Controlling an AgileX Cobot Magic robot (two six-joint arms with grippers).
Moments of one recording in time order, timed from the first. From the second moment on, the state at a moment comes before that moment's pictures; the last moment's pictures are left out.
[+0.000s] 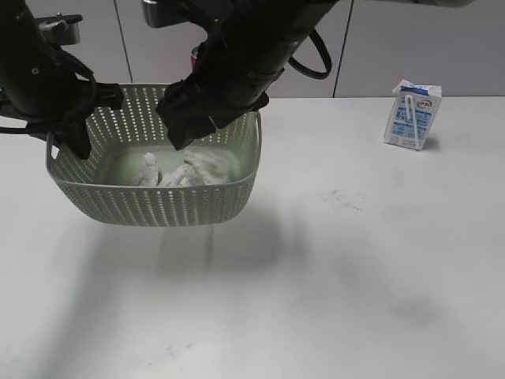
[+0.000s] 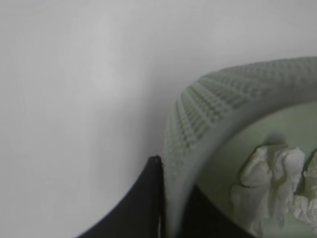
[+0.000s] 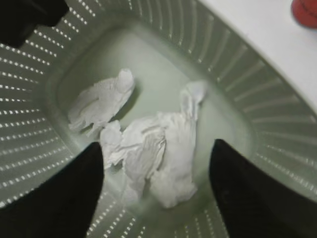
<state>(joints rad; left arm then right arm) -0.34 1.77 -1.36 -0.08 1.04 -0.19 0.75 1.96 -1.65 0.27 0.77 -0.14</state>
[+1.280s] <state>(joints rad) -0.35 2.03 -1.41 -0.14 0.83 -0.12 0.00 1.35 -1.47 0.04 1.20 -0.10</state>
